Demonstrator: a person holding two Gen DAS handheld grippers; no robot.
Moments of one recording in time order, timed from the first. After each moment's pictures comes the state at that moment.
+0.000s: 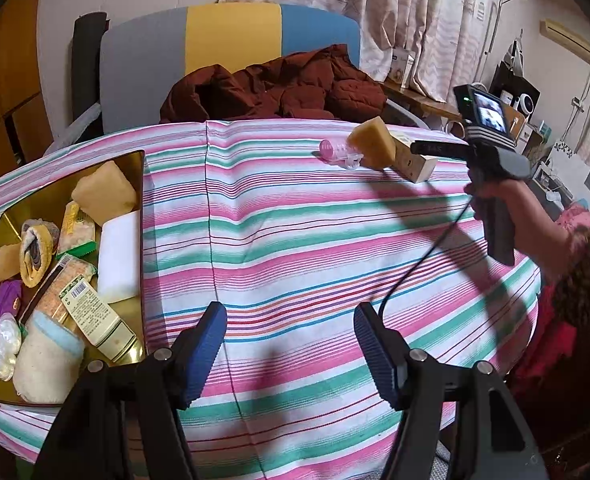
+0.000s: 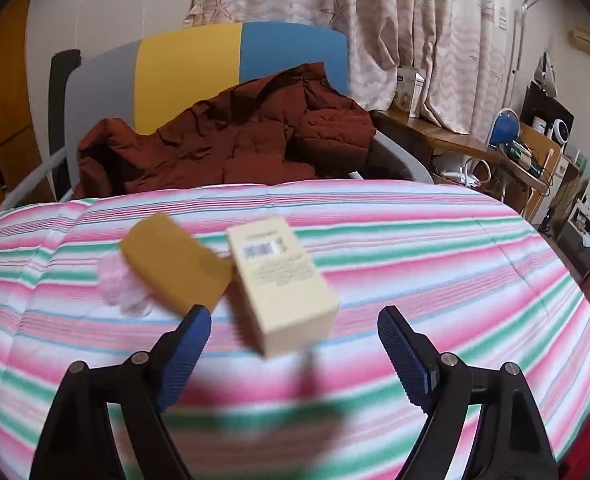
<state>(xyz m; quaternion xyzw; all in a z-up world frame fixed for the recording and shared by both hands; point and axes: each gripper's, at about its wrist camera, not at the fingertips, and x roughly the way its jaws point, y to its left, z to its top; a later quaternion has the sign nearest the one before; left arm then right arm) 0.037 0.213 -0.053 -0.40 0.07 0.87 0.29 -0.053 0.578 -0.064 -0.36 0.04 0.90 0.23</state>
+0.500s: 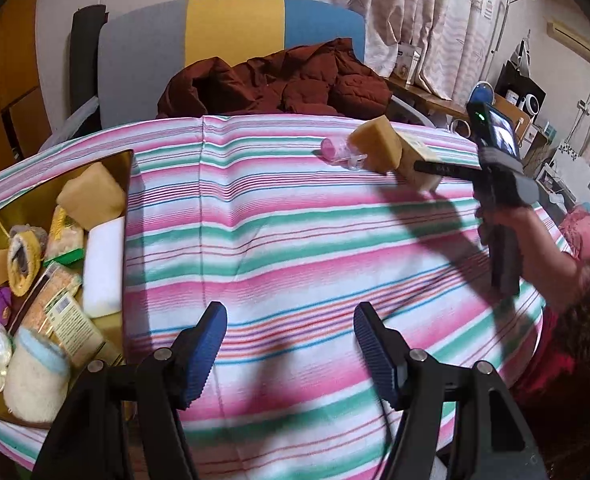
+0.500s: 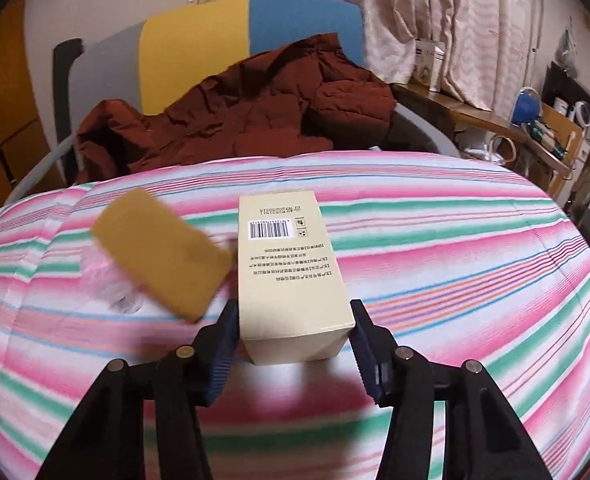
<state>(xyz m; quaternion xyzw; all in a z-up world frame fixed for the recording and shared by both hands) 0.015 0.232 -0.057 -0.42 0.07 0.86 0.28 -0.051 0.580 -0.089 -0.38 0.08 0.91 0.18</state>
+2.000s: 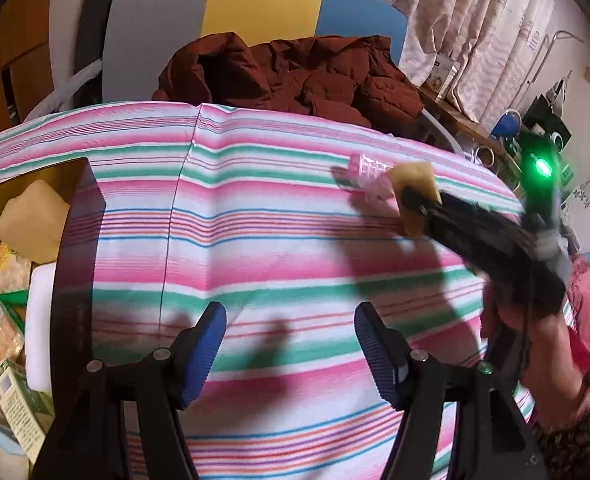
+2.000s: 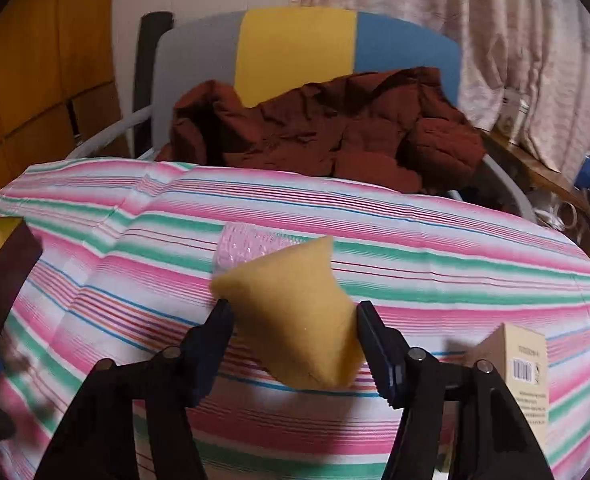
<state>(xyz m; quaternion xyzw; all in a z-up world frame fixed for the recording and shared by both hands) -0.078 0.280 -0.067 -0.47 0.00 0.85 0.25 -0.090 0.505 -0.075 -0.36 0.02 0.93 0.07</state>
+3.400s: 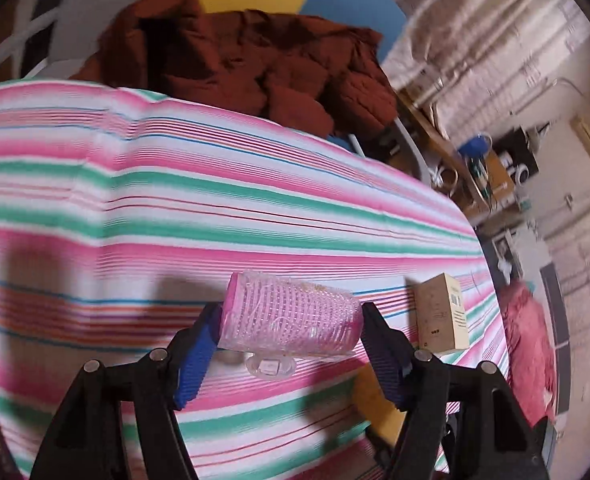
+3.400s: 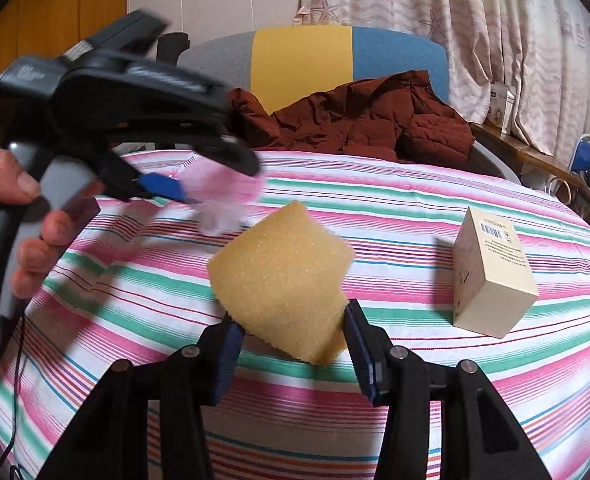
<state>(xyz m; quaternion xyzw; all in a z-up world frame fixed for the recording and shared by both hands) -0.175 0.334 -0.071 -0.53 -0.10 0.78 0.32 0.020 0.471 -0.092 -0.34 0.02 0.94 0.06</state>
